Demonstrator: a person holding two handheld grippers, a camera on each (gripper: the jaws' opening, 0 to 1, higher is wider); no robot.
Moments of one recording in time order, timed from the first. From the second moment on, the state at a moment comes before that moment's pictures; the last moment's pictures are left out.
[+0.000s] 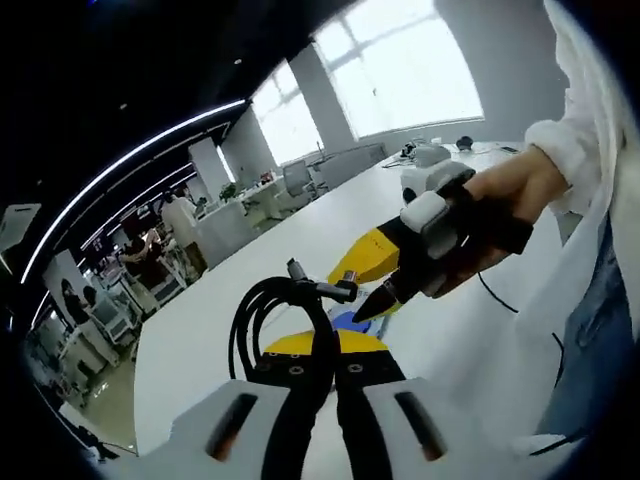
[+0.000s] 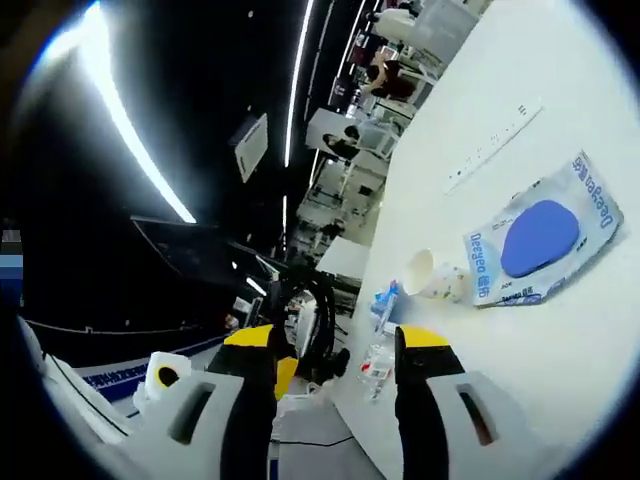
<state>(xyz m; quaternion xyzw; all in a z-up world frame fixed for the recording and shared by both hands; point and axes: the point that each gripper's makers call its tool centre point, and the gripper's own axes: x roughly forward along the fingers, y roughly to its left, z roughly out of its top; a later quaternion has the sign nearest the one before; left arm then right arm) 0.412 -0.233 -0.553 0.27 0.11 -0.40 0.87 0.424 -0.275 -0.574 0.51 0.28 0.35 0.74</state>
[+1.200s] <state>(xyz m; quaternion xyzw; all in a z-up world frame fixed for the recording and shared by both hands) 0.360 -0.295 -0.581 0.31 0.12 -0.47 0.82 0.401 -0.289 -0.571 0.52 0.32 0.34 0.72</state>
